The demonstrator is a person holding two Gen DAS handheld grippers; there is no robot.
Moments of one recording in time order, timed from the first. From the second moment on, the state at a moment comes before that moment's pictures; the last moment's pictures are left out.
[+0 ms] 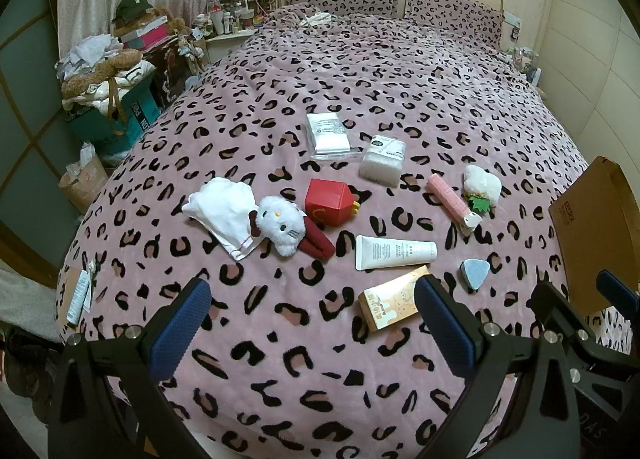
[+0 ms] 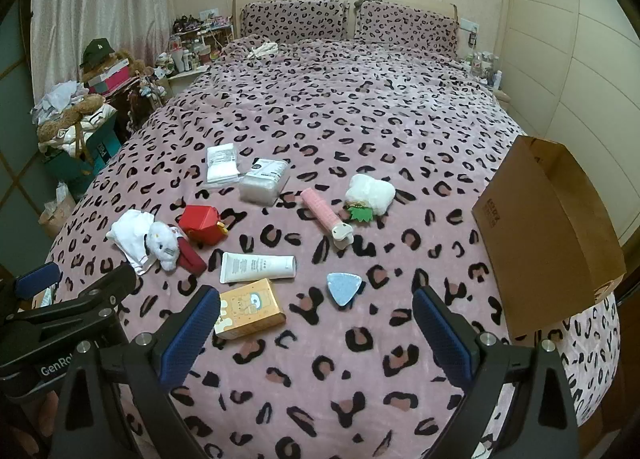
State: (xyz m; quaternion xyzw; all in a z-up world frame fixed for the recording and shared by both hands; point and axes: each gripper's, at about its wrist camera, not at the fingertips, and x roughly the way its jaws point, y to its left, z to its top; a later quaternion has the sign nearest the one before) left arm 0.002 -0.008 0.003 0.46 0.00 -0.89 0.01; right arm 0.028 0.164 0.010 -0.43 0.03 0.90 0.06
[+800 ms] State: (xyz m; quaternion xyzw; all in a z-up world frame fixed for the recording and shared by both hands) left arm 0.002 -0.009 0.002 0.47 0.00 -0.89 0.01; right arm 0.028 0.165 0.011 -0.43 0.04 0.90 0.06
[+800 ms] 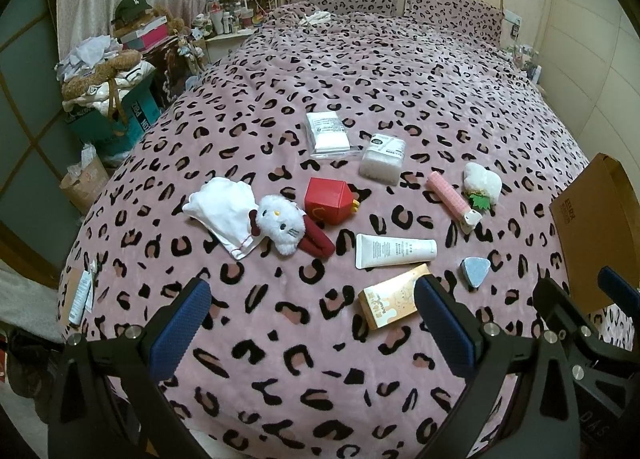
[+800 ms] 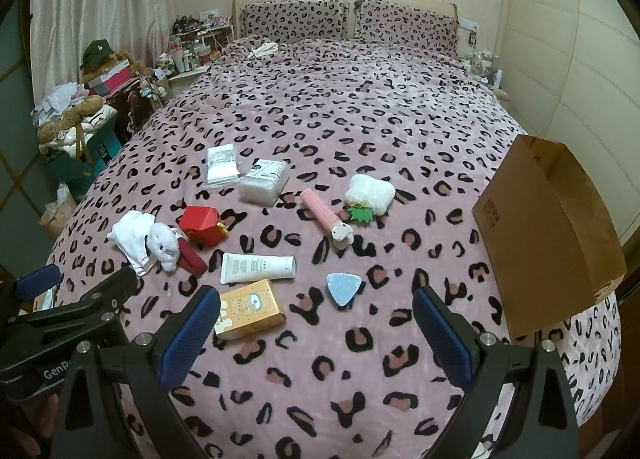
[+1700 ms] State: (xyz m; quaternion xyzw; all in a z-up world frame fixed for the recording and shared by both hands) left arm 0.005 -0.013 0.004 0.46 0.01 -0.89 0.00; right arm 0.029 0.166 0.011 -0.43 0.04 0.90 0.06
